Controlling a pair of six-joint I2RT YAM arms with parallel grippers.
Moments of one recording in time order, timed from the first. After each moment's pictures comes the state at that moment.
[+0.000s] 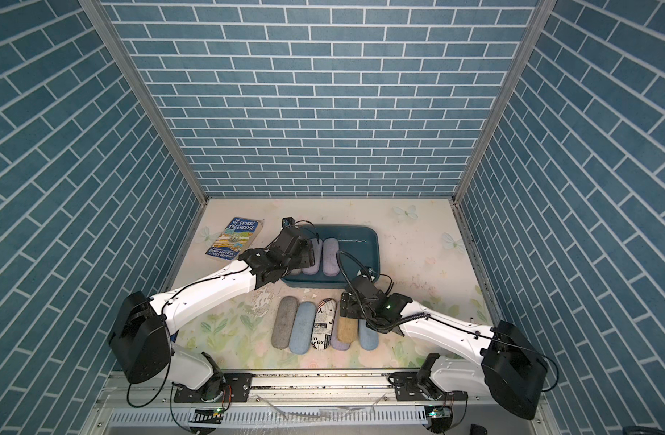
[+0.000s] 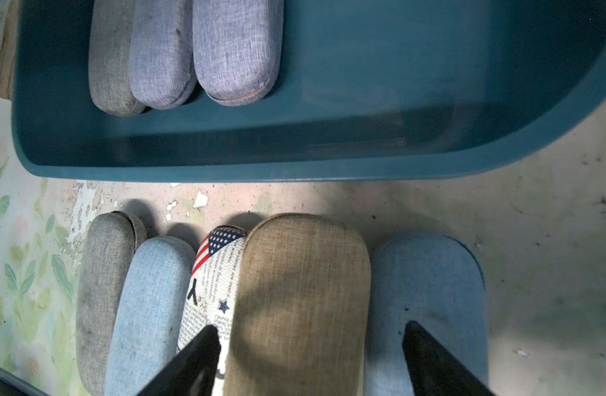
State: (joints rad) left arm -0.74 1.51 1.15 -0.45 -0.37 -0.66; right arm 0.95 1.21 0.65 -0.40 0.14 0.89
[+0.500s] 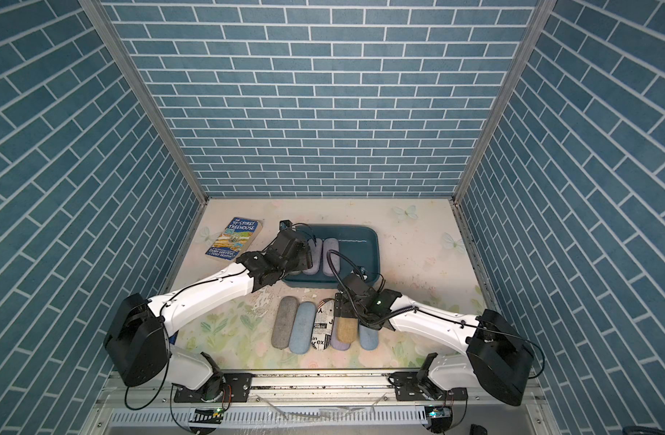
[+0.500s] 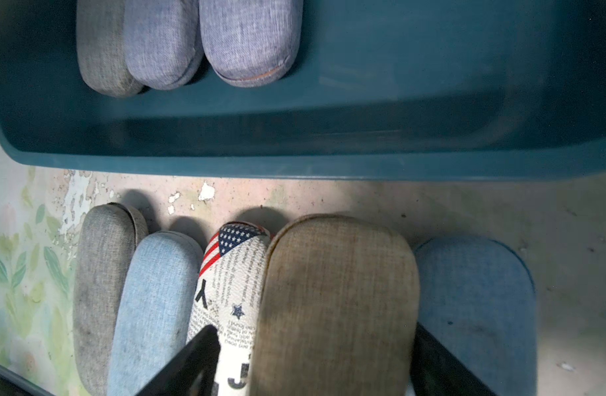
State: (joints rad) left arm -0.73 1.49 1.09 -0.42 -0.35 -0.67; right arm 0.98 1.32 0.72 -0.41 0.11 0.89
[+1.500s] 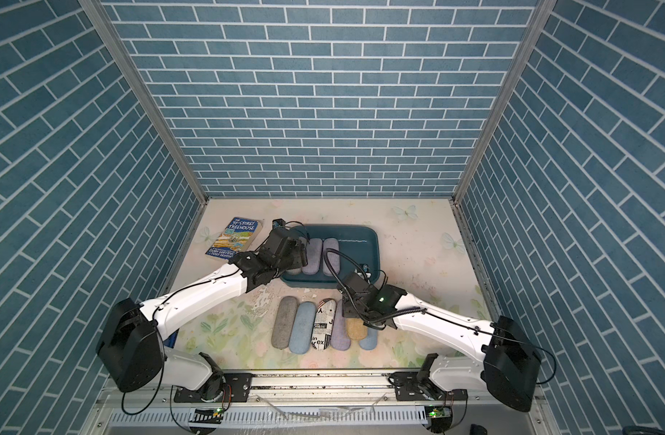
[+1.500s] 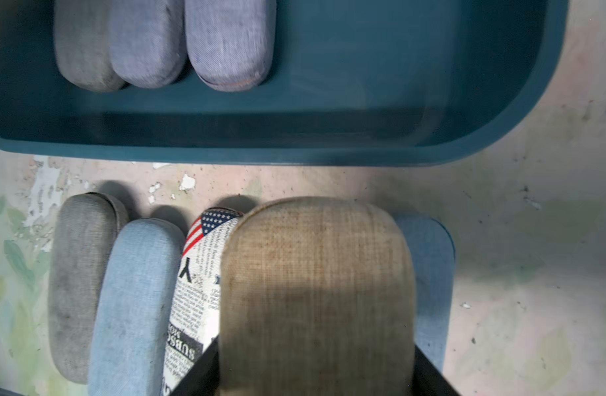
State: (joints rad) left arm -0.68 1.44 1.07 -0.41 -0.33 -0.67; right arm 1.01 1.22 0.84 -0.68 0.22 0.86
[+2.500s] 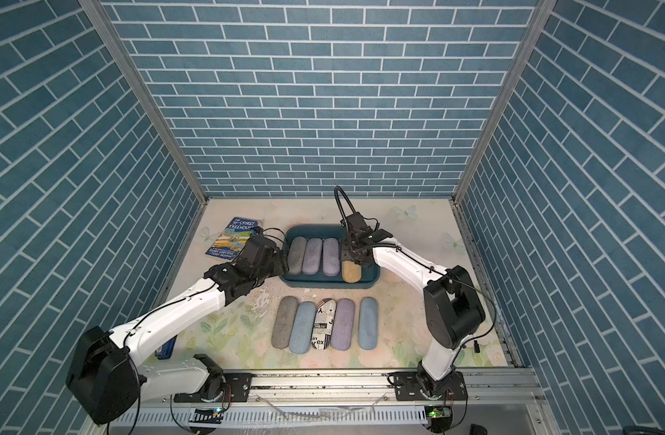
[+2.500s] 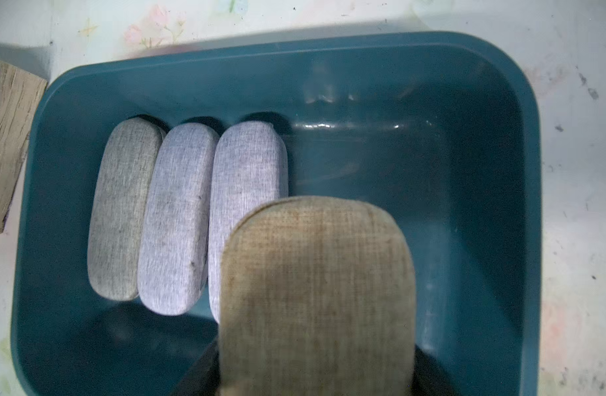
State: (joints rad) left arm -0.59 1.25 0.90 -0.43 -0.32 -0.67; right arm 0.63 1.76 1.35 -0.59 0.07 0.53
